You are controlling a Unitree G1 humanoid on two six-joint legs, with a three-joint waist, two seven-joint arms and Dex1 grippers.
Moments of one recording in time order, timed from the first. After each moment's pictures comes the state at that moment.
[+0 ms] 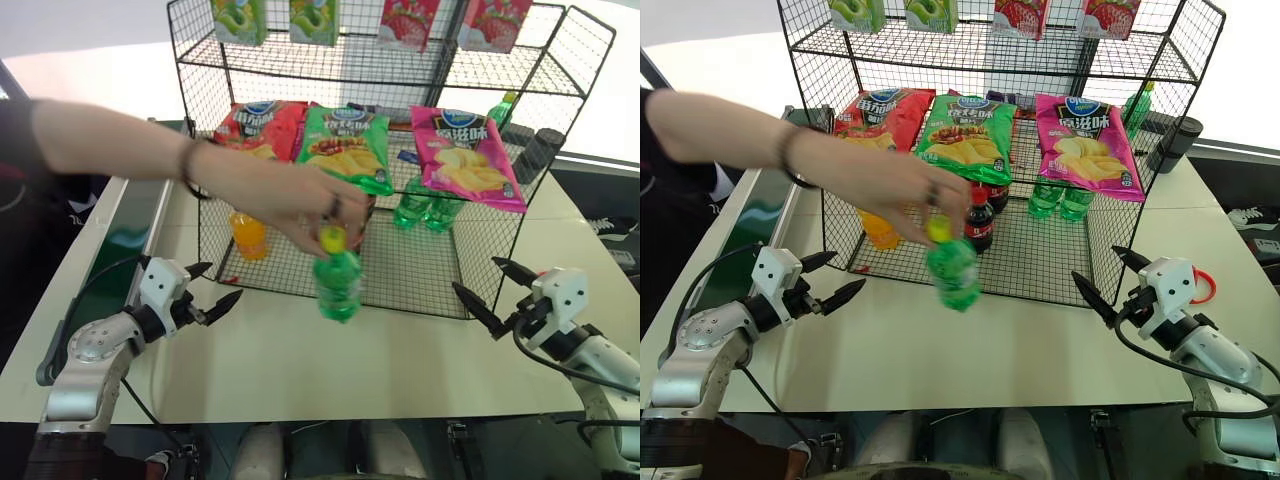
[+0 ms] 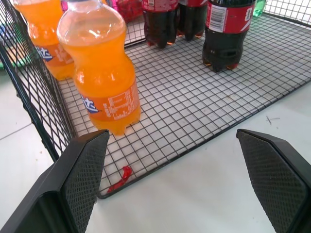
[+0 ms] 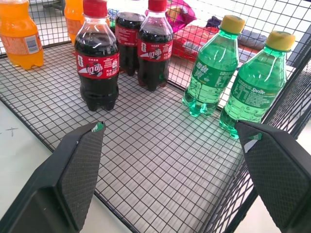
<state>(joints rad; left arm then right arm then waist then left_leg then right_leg) 0.02 0.59 0.17 -0.13 -0.35 0.21 -0.77 0.19 -0.57 -0.36 -0.25 0.41 0.10 0.71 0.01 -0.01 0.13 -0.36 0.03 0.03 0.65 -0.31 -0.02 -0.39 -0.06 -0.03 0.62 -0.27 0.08</state>
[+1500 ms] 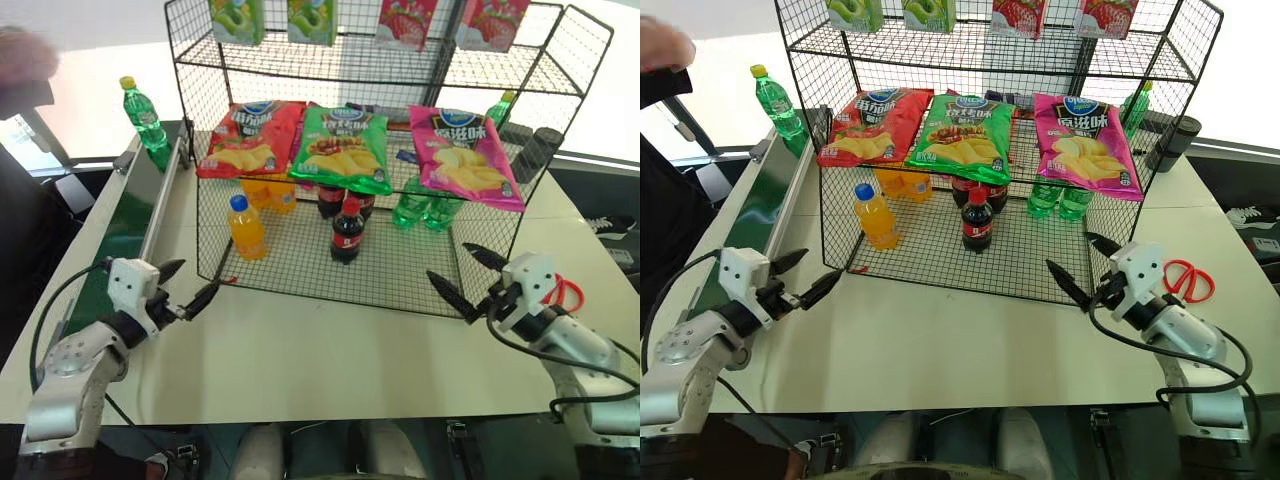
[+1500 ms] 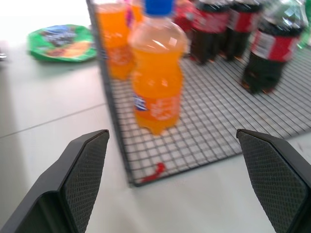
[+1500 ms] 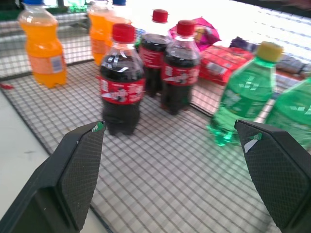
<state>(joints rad) 0.09 0.54 0.35 -0.18 -0.50 0.26 -0.65 0.07 -0.54 -0.20 -0.23 0.39 0.09 0.70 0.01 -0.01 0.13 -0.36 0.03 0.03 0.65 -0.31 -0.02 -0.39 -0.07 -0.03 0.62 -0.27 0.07</state>
